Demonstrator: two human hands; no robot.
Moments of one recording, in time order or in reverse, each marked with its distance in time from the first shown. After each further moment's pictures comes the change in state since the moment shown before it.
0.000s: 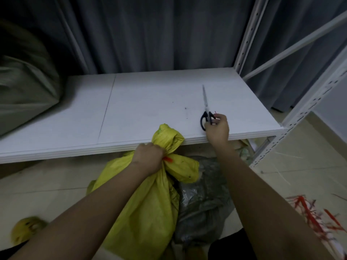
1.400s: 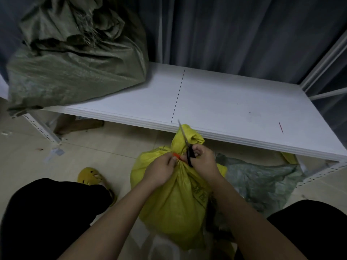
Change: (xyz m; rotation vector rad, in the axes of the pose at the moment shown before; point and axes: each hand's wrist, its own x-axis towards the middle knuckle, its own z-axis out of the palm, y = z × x) left_hand -0.182 -0.095 0.060 -1.041 0.148 -0.524; right_hand -0.220 -0.003 0.147 -0.062 -0.627 -0.187
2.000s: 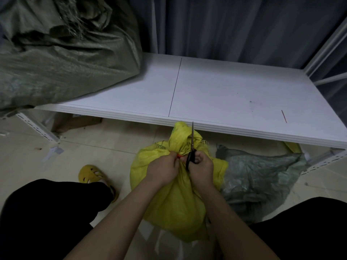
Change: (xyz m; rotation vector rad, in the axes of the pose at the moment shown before) left_hand 0.009 -0.002 0.021 0.378 -0.049 0.069; right_hand -0.027 0.023 0.022 0.174 0.254 0.159
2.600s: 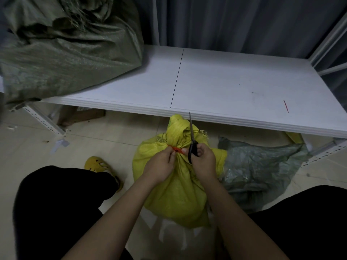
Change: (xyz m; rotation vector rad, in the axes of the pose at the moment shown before) left_hand -0.024 -0.018 0.009 -0.208 0.079 0.037; right_hand -0.016 -0.006 -0.009 -0.054 -0.042 0.006
